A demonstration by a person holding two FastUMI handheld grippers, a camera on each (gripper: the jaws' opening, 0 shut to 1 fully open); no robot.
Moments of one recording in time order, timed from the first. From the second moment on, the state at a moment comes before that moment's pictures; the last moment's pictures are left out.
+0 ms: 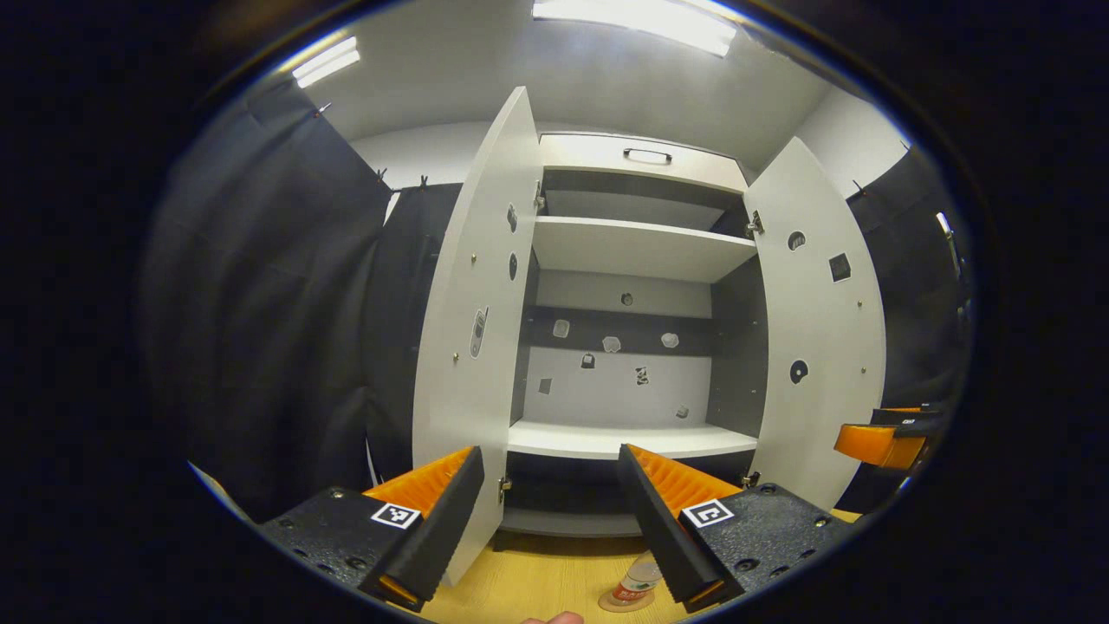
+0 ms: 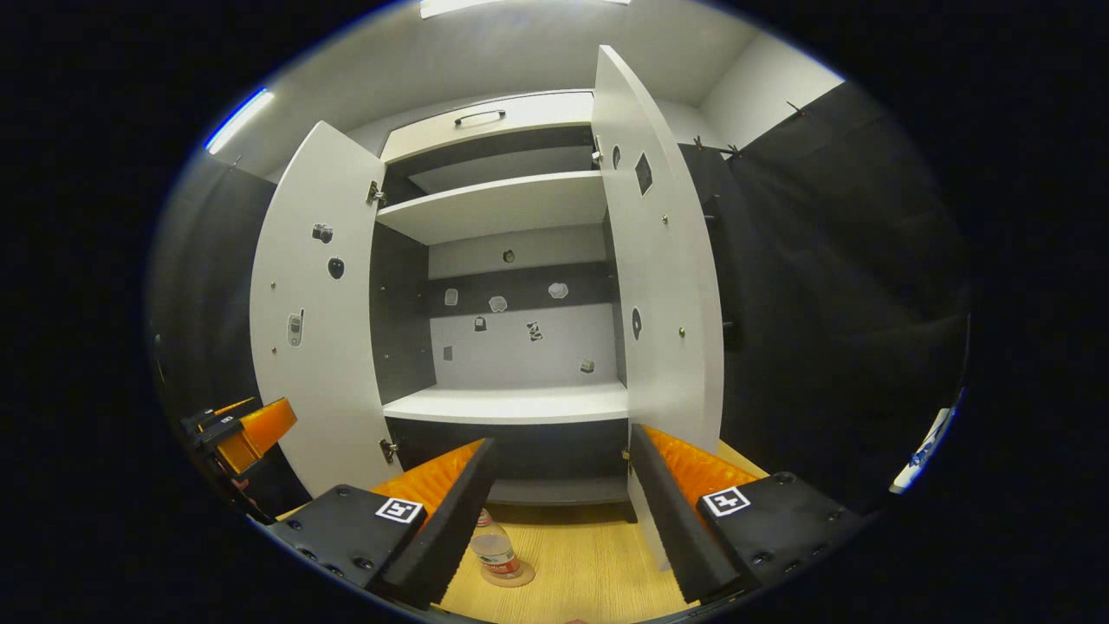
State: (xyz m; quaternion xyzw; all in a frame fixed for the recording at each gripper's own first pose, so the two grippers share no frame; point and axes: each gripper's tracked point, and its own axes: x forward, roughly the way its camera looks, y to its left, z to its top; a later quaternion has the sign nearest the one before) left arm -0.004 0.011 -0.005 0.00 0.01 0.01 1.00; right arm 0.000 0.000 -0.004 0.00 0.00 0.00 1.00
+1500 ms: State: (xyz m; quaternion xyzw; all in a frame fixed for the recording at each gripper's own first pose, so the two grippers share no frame) left arm 0.040 -0.142 -0.311 0.01 0.14 -0.07 0.99; right arm -0.041 -0.020 -0.005 0.01 0.05 -0.04 1.00
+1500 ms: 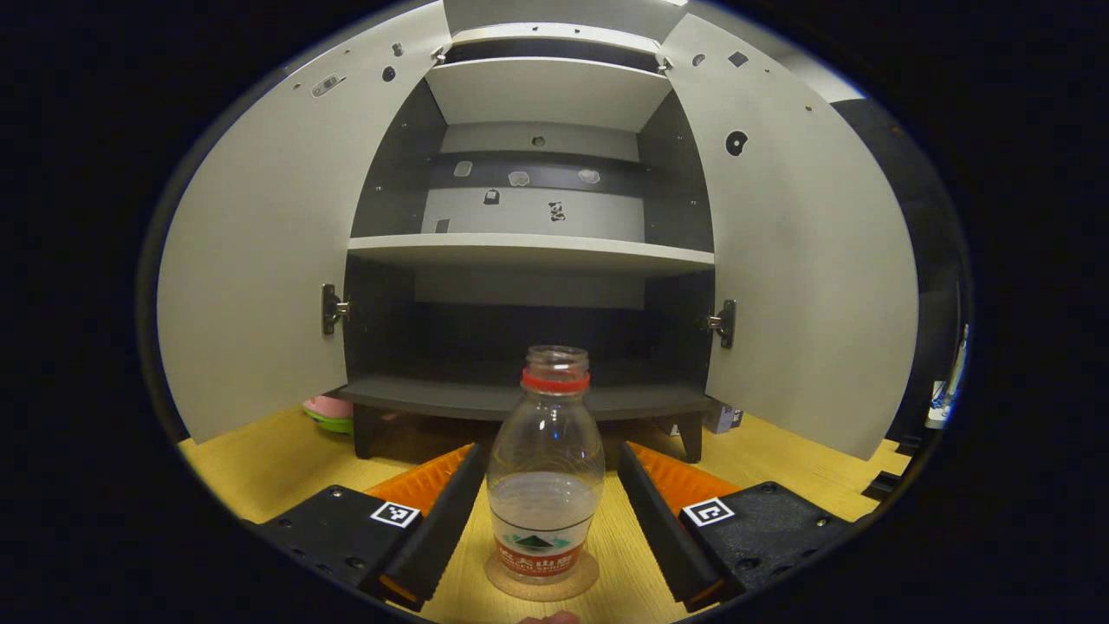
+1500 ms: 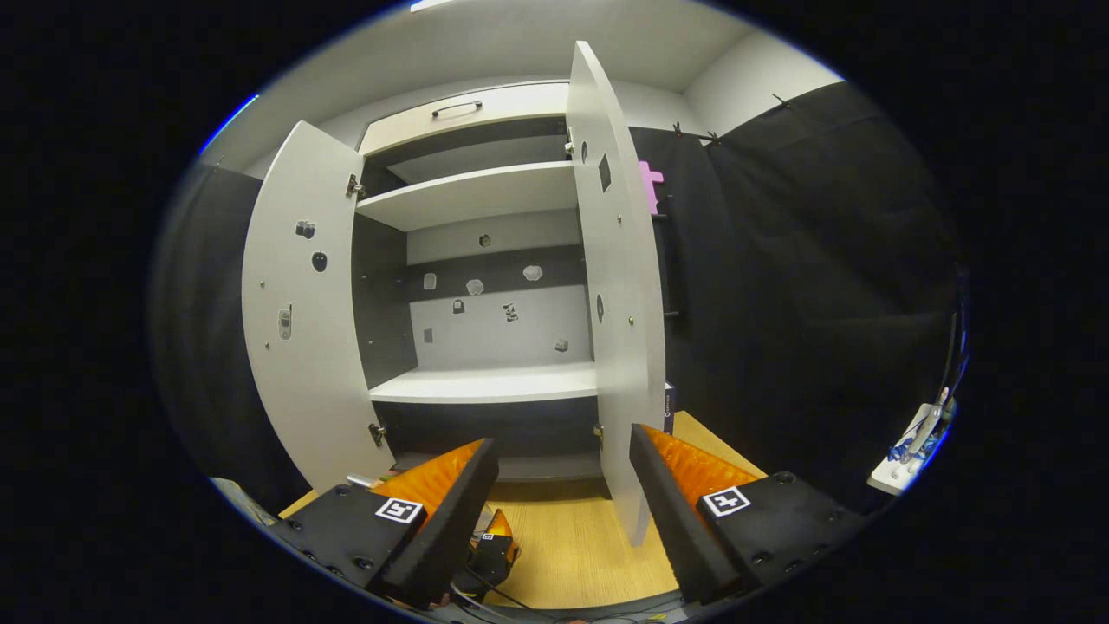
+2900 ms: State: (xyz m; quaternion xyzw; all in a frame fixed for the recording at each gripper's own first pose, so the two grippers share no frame) left arm 0.101 -0.089 -0.029 -0.06 0.11 -0.13 0.98; right arm -0.018 -0.045 -0.030 0.01 0.04 -0.04 1.00
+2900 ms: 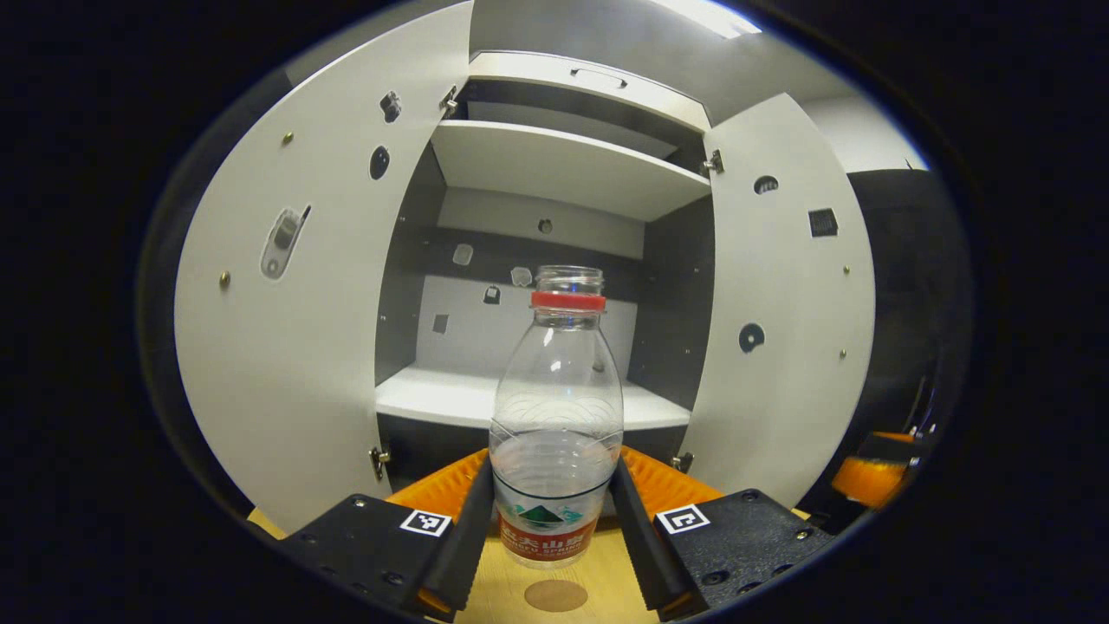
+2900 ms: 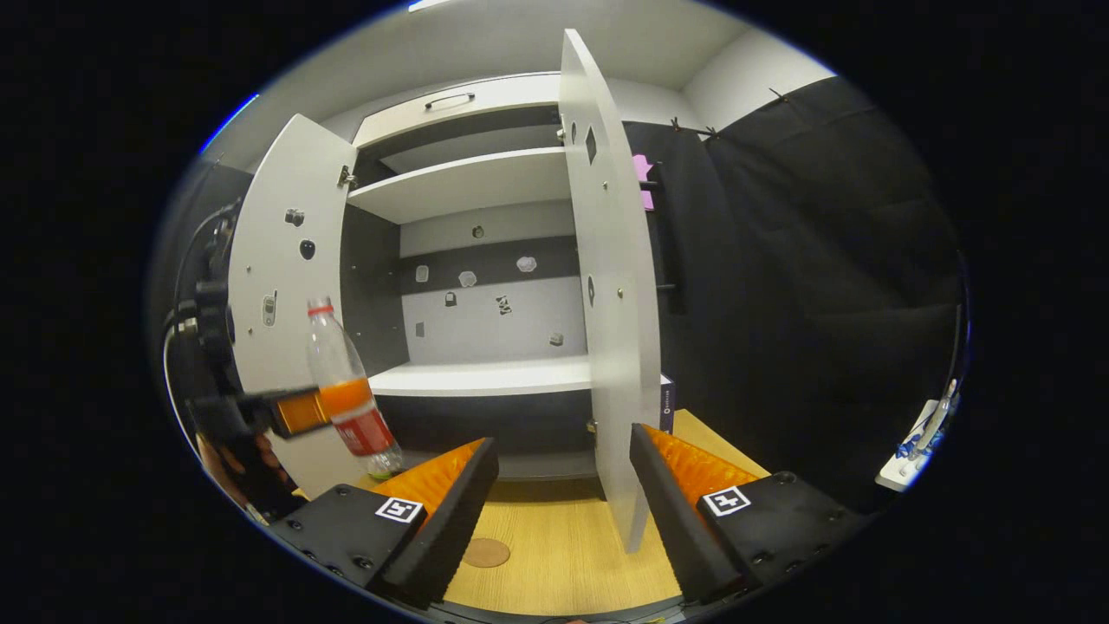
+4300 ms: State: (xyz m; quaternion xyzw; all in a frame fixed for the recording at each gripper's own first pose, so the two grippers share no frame) left arm 0.380 -0.168 -0.096 -0.03 0.18 -0.10 0.98; right arm -0.094 -0.191 -0.039 0.05 0.04 -0.26 0.96
